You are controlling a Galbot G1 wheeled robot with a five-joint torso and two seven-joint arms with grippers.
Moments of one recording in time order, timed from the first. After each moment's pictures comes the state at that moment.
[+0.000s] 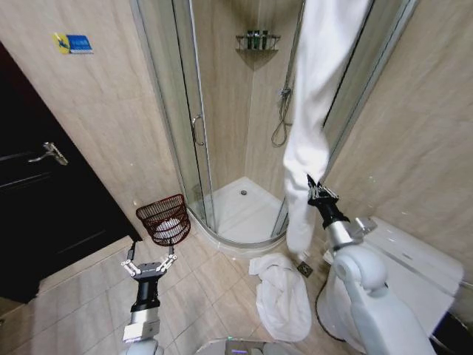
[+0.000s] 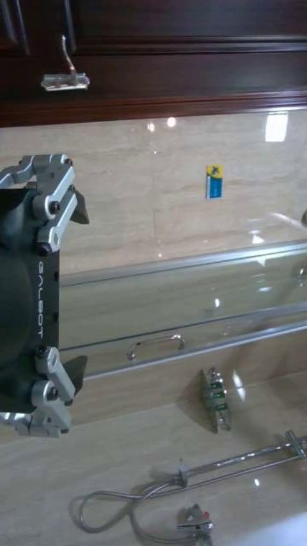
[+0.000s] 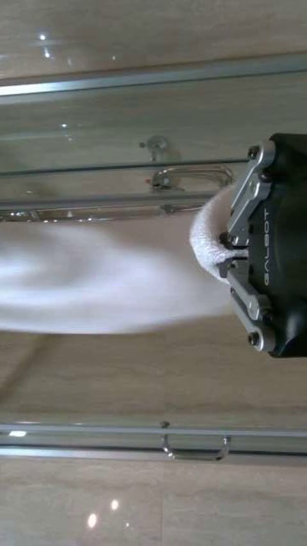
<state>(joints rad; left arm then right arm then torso) 1.87 -1.59 -0.63 -2.15 0.16 -0.50 -0.19 -1.31 1.17 0.59 2.26 0.44 -0.20 0.10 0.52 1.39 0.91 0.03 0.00</state>
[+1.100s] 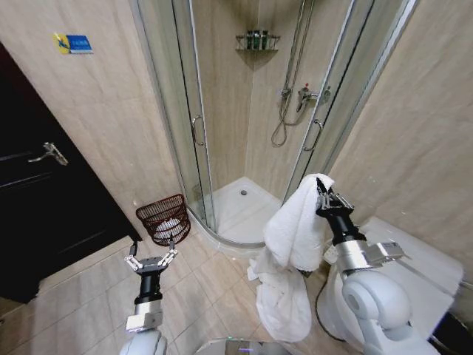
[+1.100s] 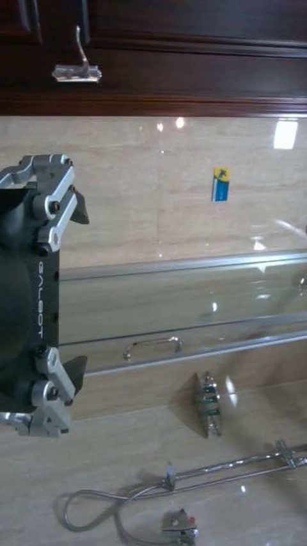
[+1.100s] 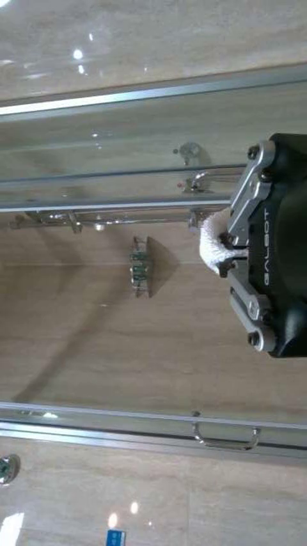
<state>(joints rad) 1.82 -1.59 -0.62 -2.13 0.10 -0.49 -0.16 -1.42 1.21 0.60 2.41 0.38 -0.16 0.12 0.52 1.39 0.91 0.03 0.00</state>
